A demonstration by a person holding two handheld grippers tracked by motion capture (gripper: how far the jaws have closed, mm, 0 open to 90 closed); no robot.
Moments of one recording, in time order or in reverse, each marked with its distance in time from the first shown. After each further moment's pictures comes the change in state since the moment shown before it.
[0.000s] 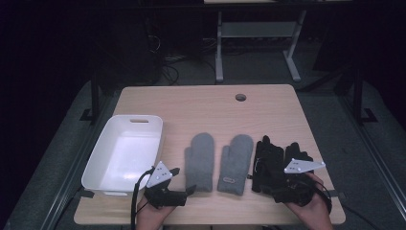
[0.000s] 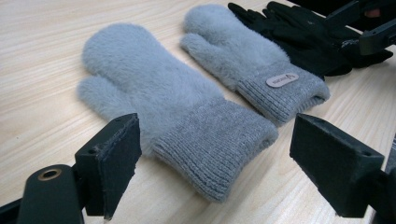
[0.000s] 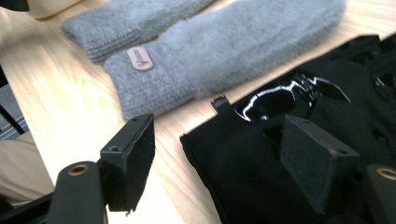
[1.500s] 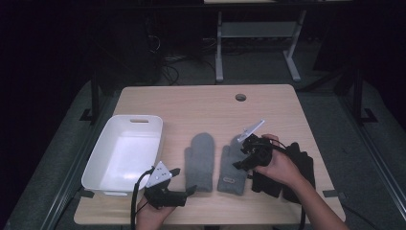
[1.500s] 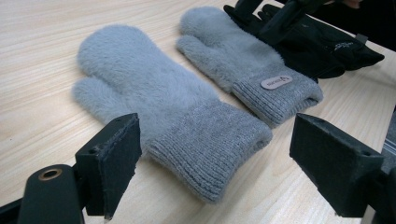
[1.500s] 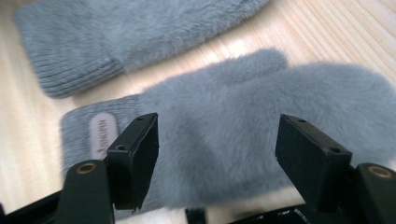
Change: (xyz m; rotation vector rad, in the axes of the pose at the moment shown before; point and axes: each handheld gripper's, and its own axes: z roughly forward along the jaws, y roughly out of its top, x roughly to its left) left arm 0.000 0.001 -0.001 -0.010 -0.018 -0.006; right arm -0.006 0.116 0.090 0.345 0.060 -0.262
